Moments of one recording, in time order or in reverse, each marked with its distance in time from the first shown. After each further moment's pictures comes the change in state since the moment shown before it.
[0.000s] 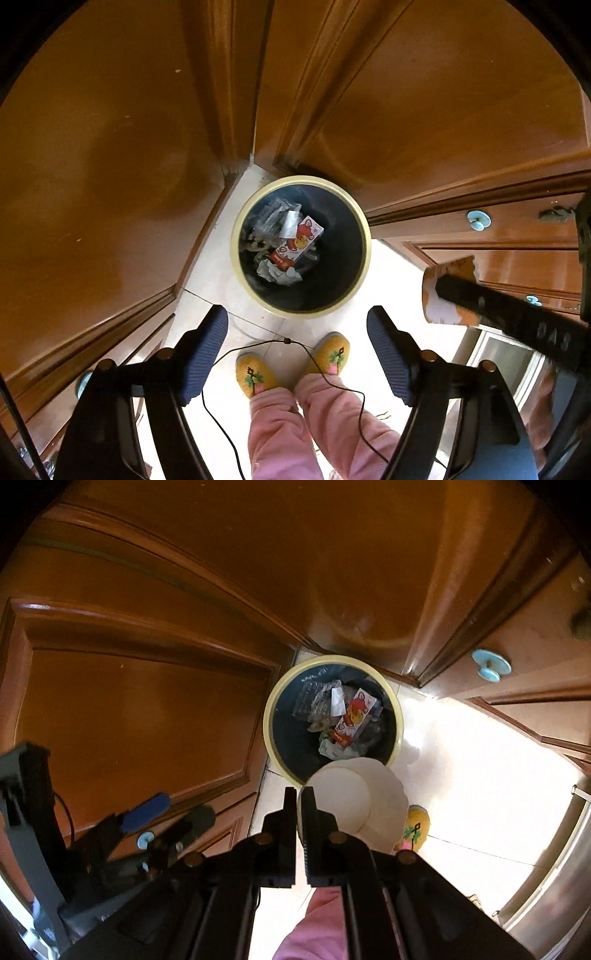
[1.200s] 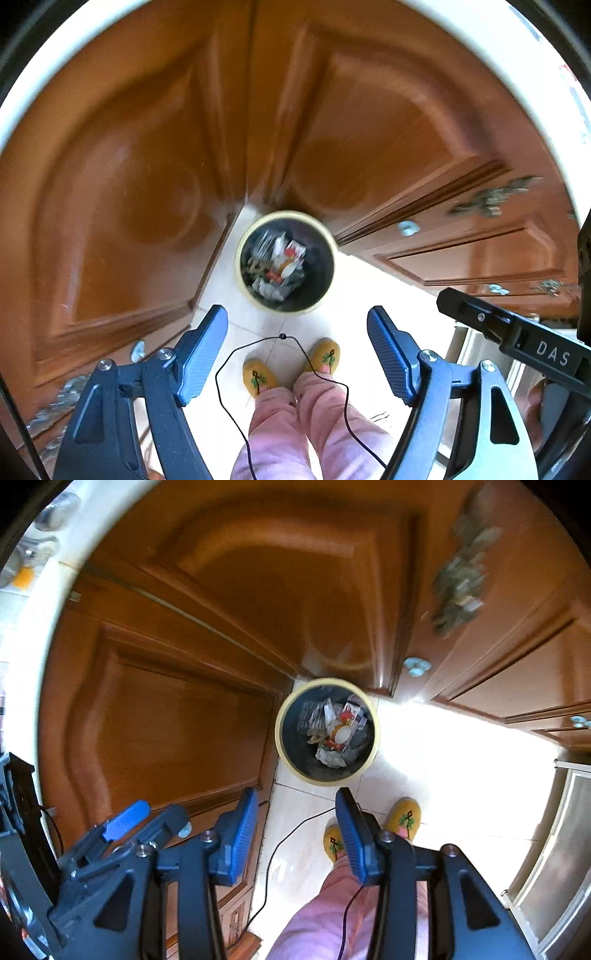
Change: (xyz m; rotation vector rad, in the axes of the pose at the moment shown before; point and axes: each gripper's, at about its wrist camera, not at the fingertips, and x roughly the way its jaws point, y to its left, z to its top) left arm -0.161 -0.041 -0.036 0.102 -0.145 0.001; right arm -0.156 0.023 -0.068 0.071 -0.175 -0.021
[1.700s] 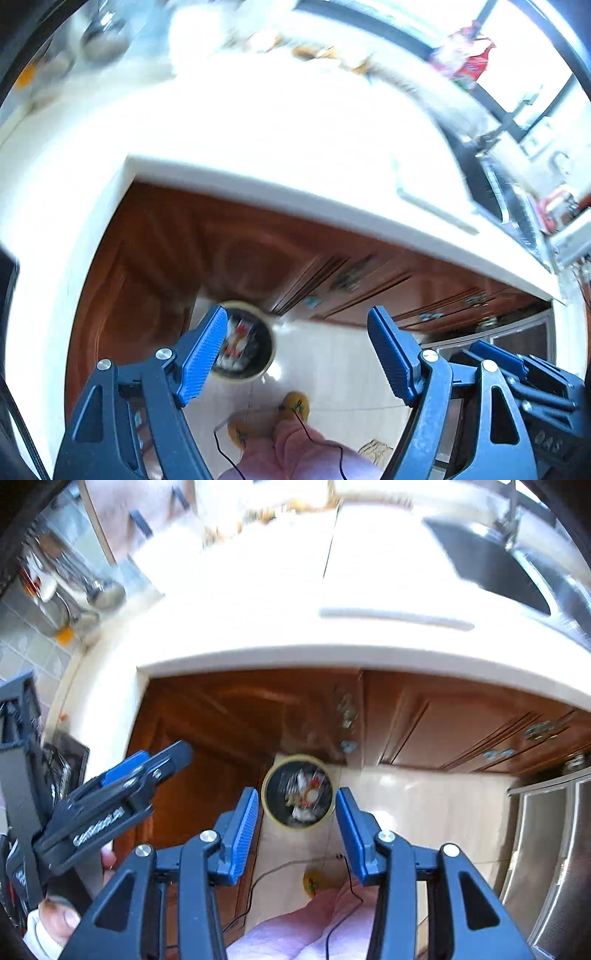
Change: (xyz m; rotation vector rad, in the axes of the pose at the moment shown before) left arm -0.149 -0.125 0.049 0.229 -0.249 -0.137; right arm -0.201 -0.004 -0.031 0.028 -0.339 -0.101
